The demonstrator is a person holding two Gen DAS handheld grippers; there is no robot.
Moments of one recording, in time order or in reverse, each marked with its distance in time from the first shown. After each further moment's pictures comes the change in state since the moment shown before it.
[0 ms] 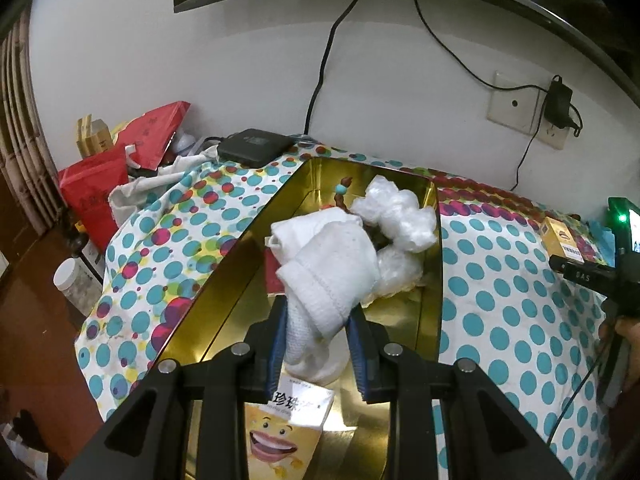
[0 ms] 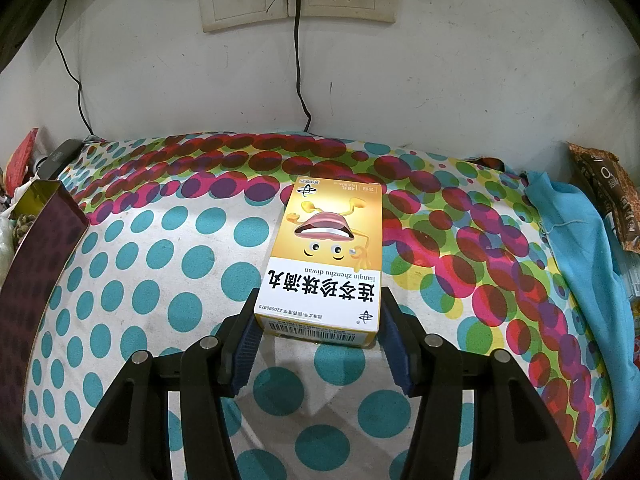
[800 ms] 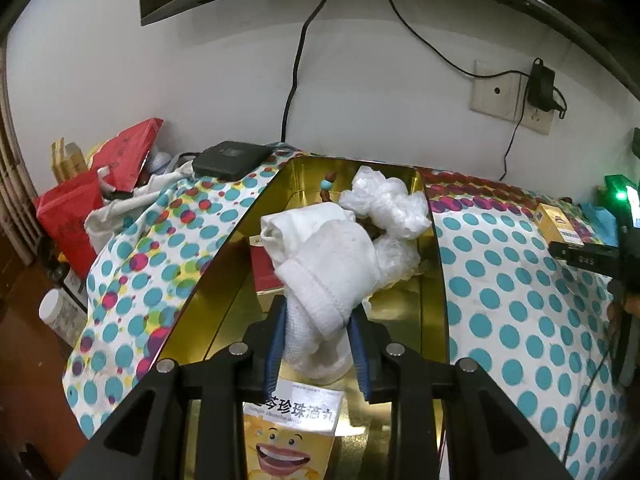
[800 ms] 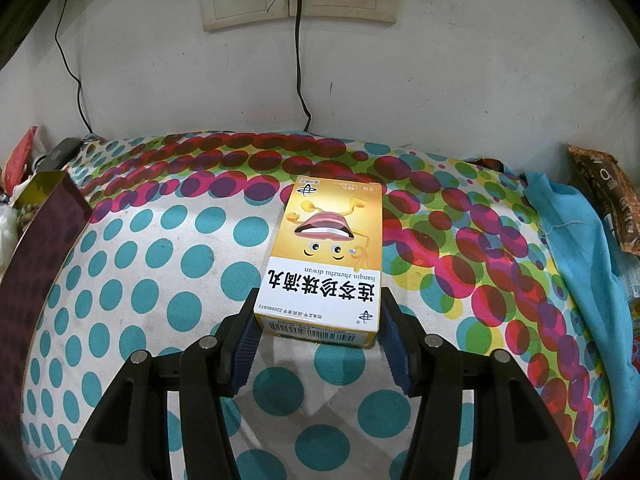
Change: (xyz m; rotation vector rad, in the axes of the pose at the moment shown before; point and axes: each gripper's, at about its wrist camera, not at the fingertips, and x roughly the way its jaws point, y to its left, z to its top) left arm 0.025 -0.004 0.008 0.093 -0.032 -0.048; right arm 0.001 -0.001 0.001 0.002 0.001 -0.005
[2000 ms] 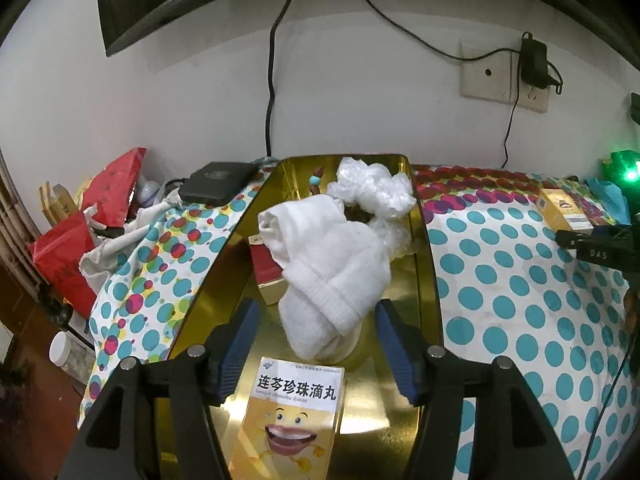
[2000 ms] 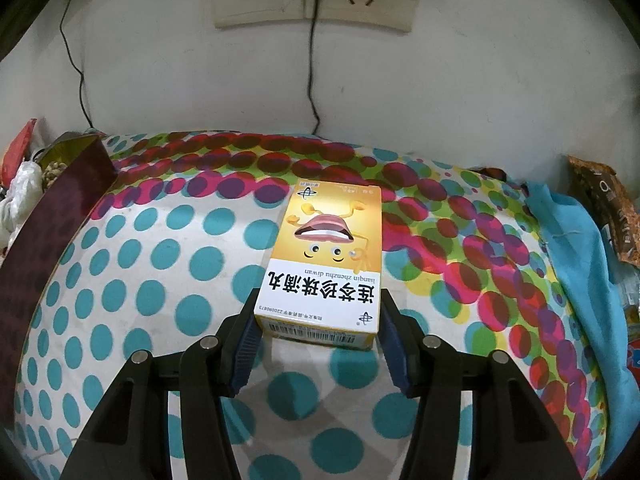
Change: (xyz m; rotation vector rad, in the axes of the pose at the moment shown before) left arm 0.014 -0.014 0.016 0.117 -0.020 0.028; right arm -0.005 0.004 0.000 -0.026 -0.010 -0.018
